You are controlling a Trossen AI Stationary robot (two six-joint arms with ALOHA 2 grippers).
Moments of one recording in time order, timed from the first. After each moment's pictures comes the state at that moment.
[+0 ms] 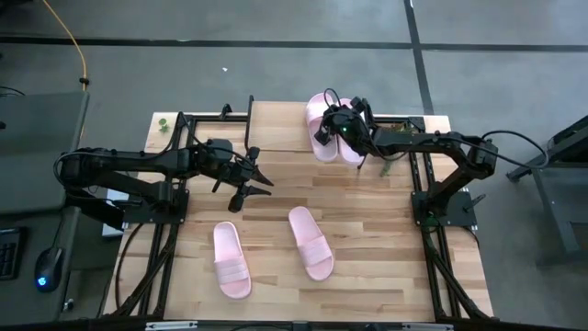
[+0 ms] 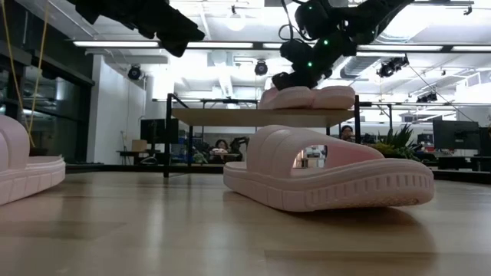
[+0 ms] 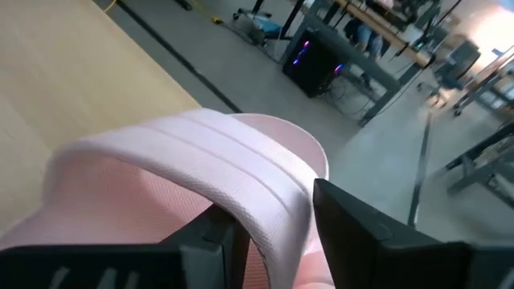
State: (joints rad) left arm 0.26 1.10 0.74 -0.08 0.32 0.18; right arm -0.40 1.57 1.02 0.12 0.66 -0.20
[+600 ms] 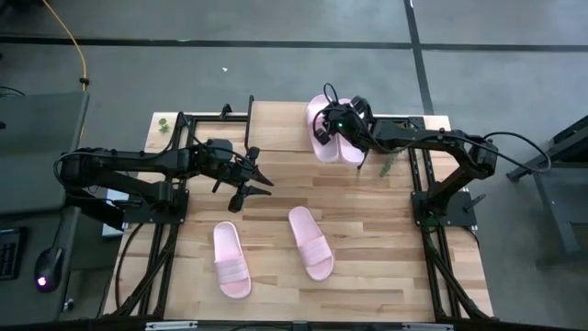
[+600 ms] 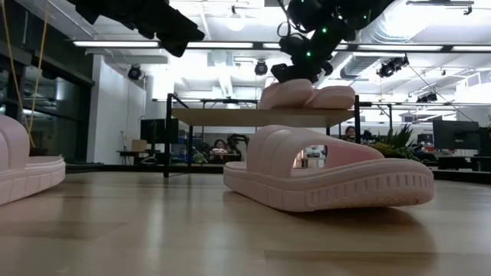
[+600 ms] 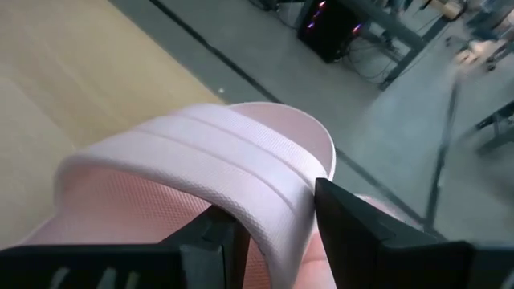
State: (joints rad) left arm 0.26 1.10 0.74 -0.08 0.32 0.18; right arm -0.39 1.56 1.15 -0.17 0.62 -0.02
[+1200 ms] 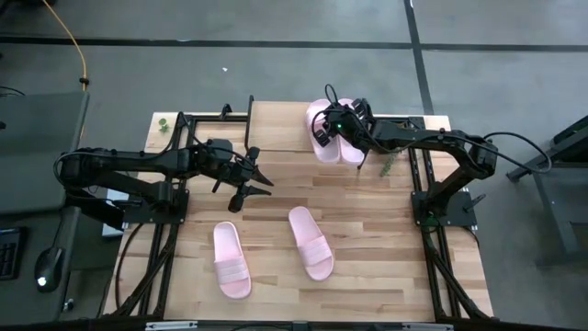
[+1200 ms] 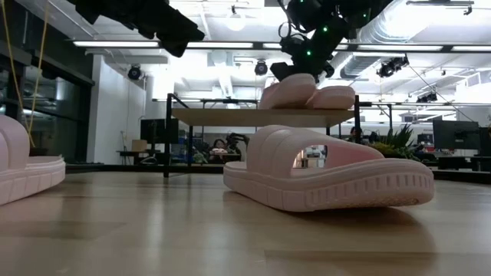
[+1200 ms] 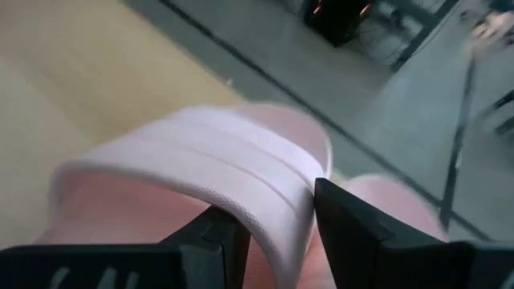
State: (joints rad) left arm 0.26 1.10 0.74 -0.08 0.32 0.17; right arm -0.39 1.56 1.16 -0.23 0.61 0.07
